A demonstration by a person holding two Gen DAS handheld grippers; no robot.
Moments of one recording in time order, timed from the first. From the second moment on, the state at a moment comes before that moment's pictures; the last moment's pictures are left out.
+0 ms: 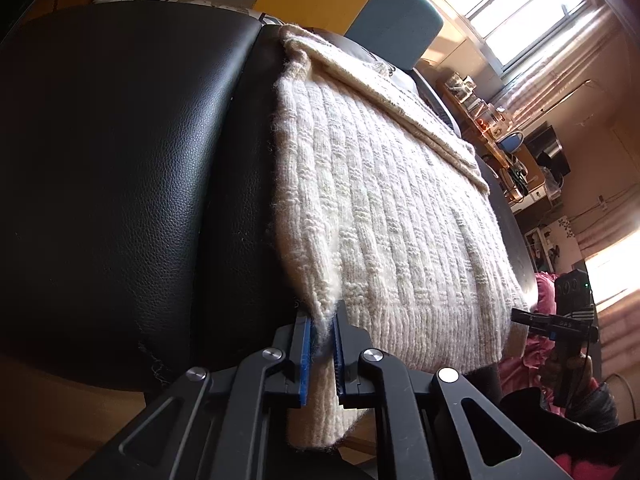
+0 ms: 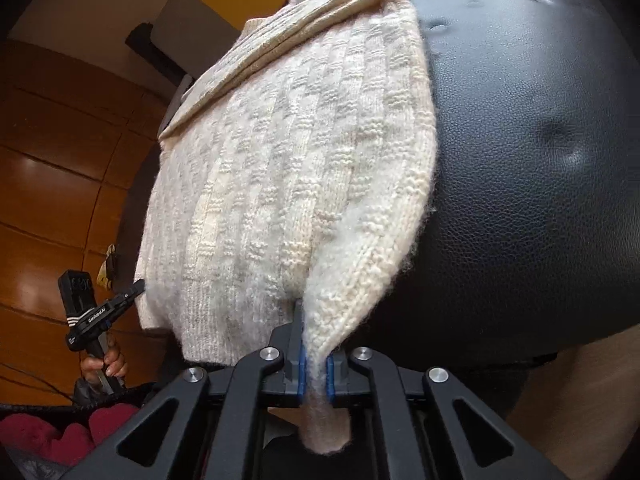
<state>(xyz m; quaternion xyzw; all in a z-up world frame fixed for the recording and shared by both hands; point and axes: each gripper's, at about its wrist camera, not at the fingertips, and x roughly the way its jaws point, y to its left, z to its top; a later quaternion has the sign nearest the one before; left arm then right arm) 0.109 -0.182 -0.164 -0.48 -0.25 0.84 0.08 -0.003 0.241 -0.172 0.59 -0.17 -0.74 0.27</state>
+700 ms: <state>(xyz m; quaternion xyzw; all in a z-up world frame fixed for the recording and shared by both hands) 0.036 -0.209 -0.072 -0.33 -0.37 0.85 0.20 -0.064 0.225 -0.095 0.43 -0.30 -0.75 0.39</state>
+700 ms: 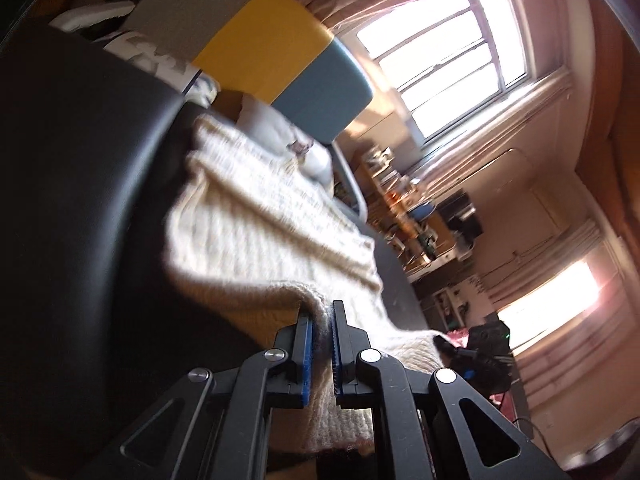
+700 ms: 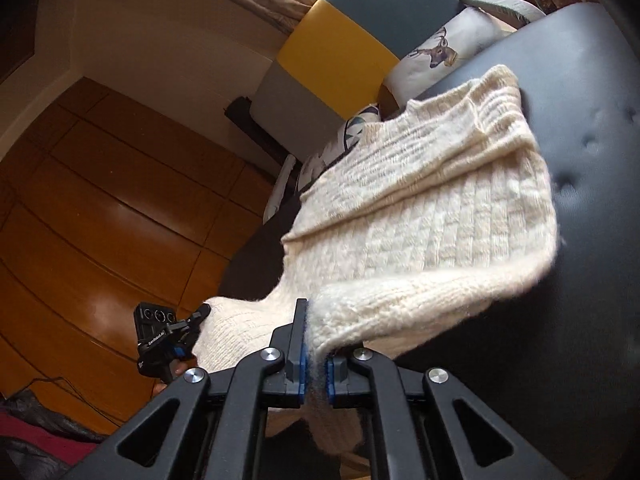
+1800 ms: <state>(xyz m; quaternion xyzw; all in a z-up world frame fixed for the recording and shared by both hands) -0.262 -0.280 -0.146 -0.35 -0.50 0.79 0.09 -0.347 0.250 -0.149 0.47 -0.44 -0.73 0.24</state>
